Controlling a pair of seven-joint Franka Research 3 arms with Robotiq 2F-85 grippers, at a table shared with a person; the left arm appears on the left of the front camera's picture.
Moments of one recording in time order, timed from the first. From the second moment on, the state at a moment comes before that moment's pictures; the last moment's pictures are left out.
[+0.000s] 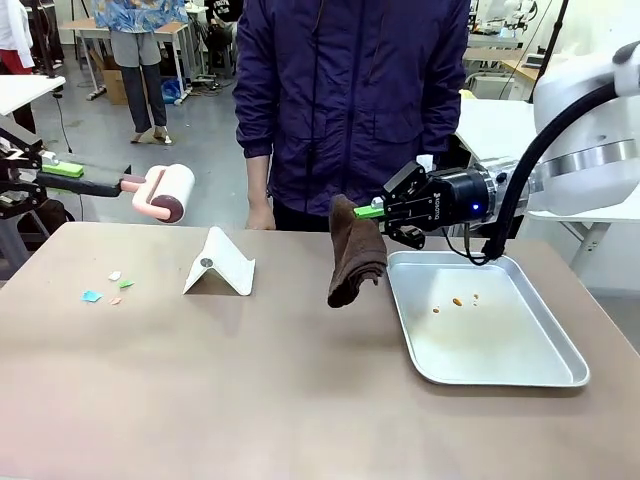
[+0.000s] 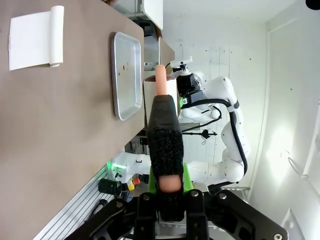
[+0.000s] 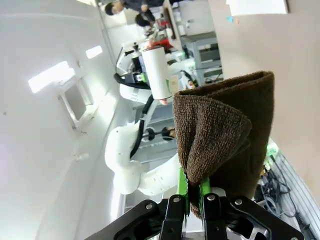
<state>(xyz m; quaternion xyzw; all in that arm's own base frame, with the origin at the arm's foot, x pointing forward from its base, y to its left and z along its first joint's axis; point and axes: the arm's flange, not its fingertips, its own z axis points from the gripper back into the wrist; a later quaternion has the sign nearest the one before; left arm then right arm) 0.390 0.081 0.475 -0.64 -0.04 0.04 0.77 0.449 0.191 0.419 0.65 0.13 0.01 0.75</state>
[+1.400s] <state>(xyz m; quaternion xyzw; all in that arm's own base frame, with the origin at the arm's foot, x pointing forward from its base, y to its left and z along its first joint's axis) 0.361 0.369 0.410 -0.65 -0.18 0.14 0.72 0.478 -0.181 0.412 0.66 -0.13 -0.18 0.72</state>
